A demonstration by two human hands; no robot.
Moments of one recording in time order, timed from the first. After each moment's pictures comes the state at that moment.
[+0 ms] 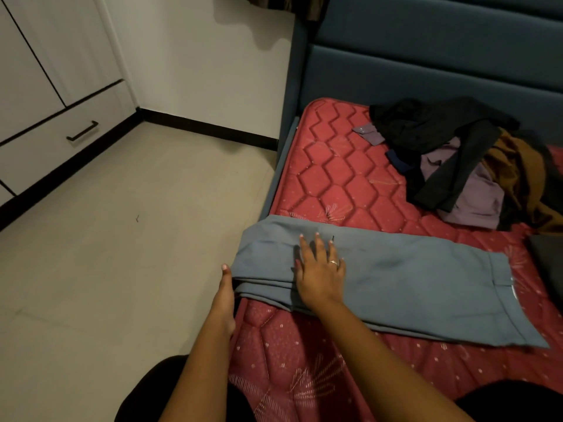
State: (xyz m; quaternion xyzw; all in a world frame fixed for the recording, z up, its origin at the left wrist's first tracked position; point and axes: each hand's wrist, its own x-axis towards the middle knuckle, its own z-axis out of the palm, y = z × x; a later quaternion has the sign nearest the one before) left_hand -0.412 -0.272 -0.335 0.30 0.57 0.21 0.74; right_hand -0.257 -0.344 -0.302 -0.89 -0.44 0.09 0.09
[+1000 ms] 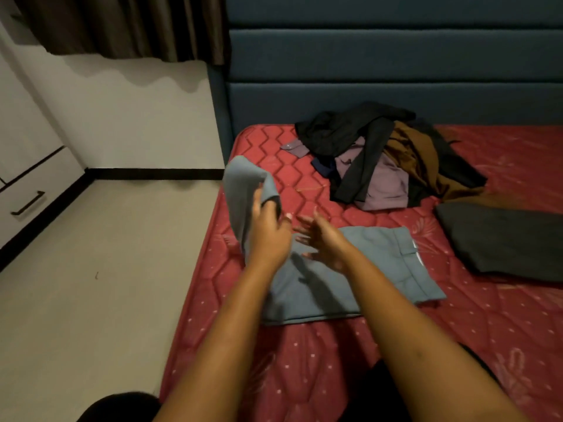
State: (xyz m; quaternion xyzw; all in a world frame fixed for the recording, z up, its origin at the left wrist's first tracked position) left_hand -0.227 -0.369 -0.160 0.77 0.34 0.34 0.42; right_hand -0.104 -0.432 -0.199 -0.64 -0.19 0.48 0.57
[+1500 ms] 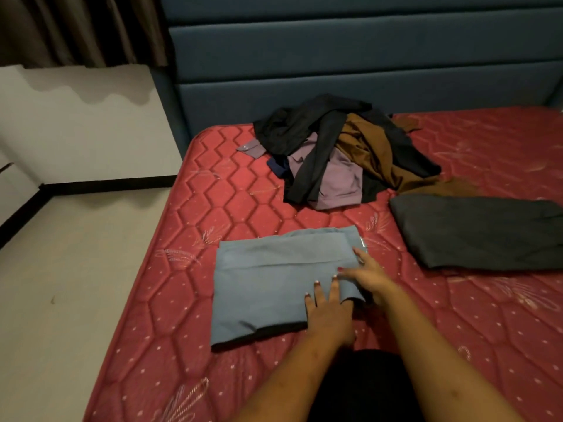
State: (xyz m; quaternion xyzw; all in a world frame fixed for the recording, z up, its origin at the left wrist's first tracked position) left_hand -0.098 -0.546 -0.286 0.95 0.19 -0.19 0.15; right_hand 0.026 -0.591 -0.274 -0.75 -0.11 0.33 0.57
